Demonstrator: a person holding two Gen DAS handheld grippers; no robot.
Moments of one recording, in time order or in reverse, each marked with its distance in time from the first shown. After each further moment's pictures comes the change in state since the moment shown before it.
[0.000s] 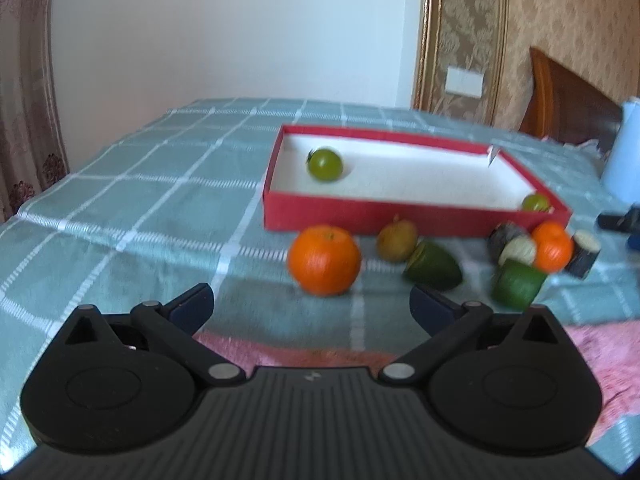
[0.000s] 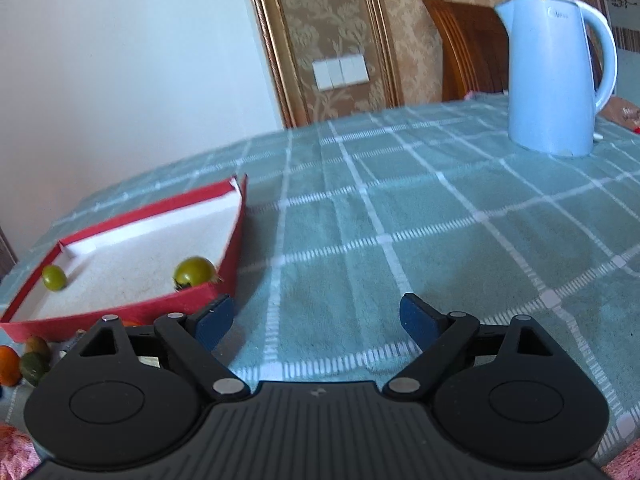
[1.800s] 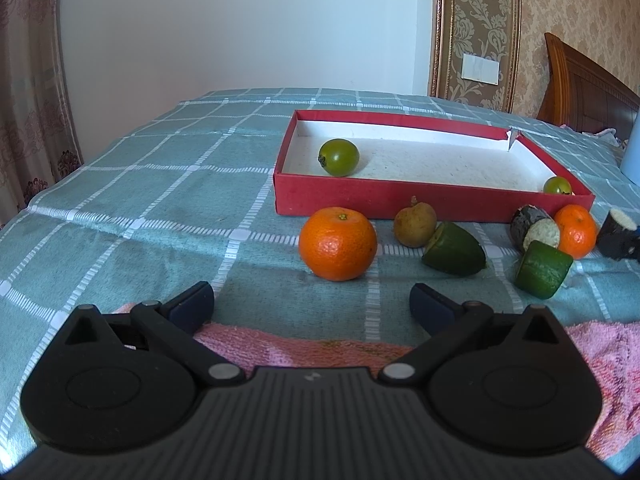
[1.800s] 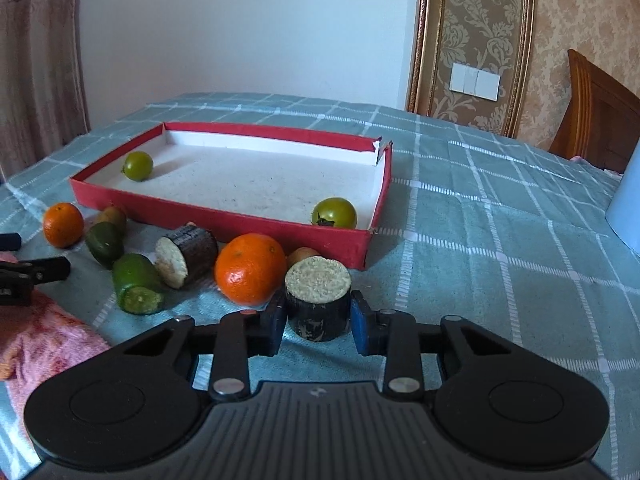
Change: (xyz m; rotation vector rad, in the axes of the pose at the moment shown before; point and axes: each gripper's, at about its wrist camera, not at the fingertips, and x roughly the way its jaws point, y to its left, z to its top) left arm 0.007 -0.005 -0.003 0.011 0.014 0.056; right arm -0.011 0.069 -0.018 -0.403 0.123 0.154
